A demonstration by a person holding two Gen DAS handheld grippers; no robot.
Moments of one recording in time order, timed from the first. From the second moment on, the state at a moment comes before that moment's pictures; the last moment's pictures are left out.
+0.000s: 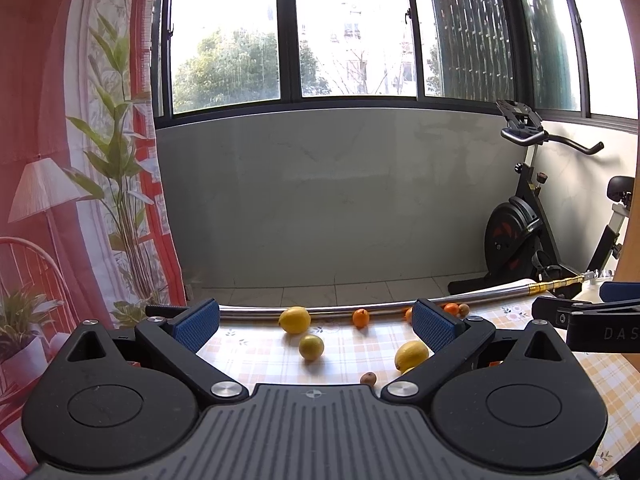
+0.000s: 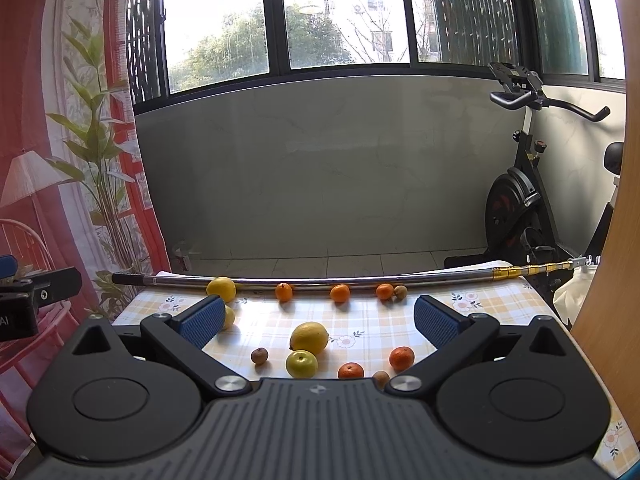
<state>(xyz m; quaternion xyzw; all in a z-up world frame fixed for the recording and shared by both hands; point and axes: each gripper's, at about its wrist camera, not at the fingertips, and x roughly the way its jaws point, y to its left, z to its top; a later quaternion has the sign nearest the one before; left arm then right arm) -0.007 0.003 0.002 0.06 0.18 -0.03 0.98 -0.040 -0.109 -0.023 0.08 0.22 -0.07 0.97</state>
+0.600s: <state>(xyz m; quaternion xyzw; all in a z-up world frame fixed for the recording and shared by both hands) -0.007 0.003 0.001 0.05 0.18 -0.03 0.98 -0.045 -0.107 -0.022 0.07 0.20 -0.07 0.97</state>
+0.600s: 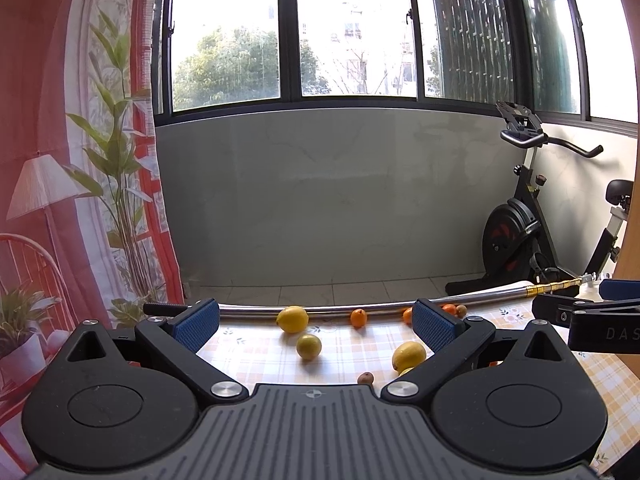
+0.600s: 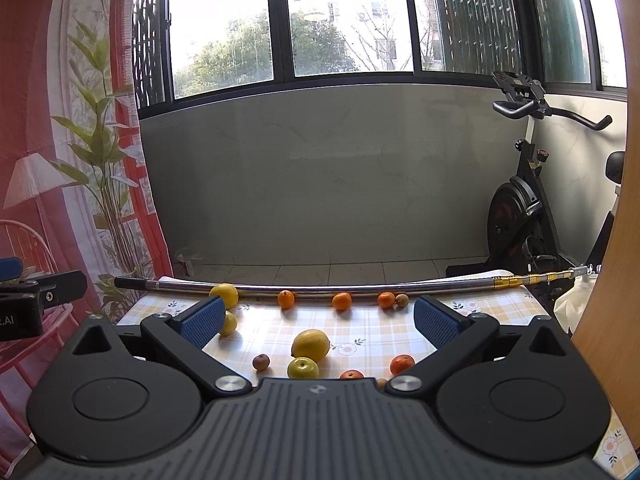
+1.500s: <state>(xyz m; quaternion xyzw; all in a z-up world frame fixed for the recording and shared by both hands) -0.008 0.001 0.001 0.05 0.18 -0.02 0.98 -0.045 -0.105 -0.022 0.08 0.21 -0.06 0.97</state>
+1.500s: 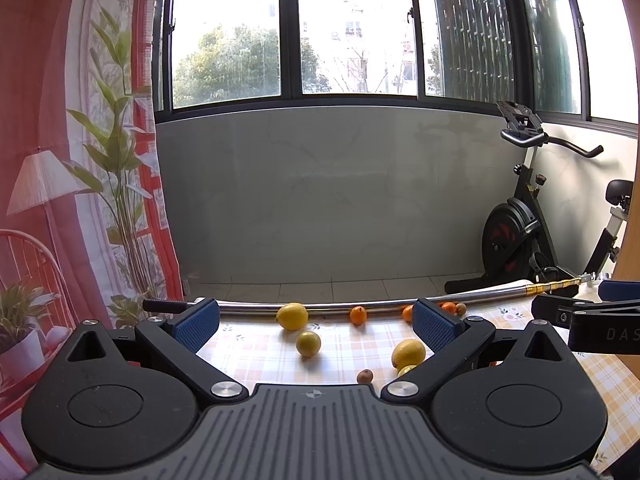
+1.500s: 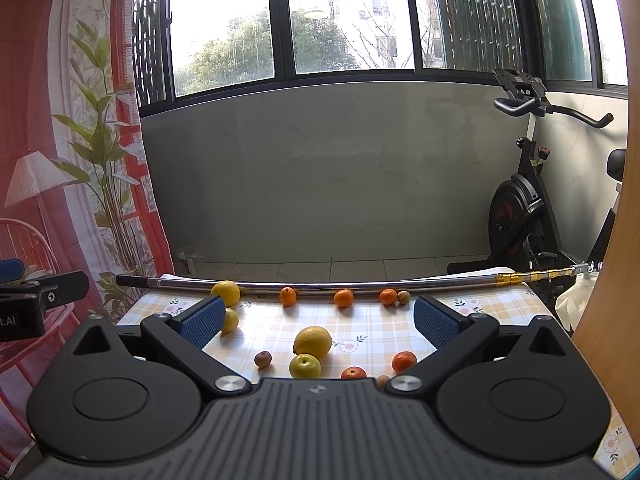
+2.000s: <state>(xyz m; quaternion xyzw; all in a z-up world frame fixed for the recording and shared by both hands) 0.005 0.007 -0.009 0.04 0.22 0.00 0.98 -0.036 -0.109 -0.024 0.10 0.23 -0.06 0.97</state>
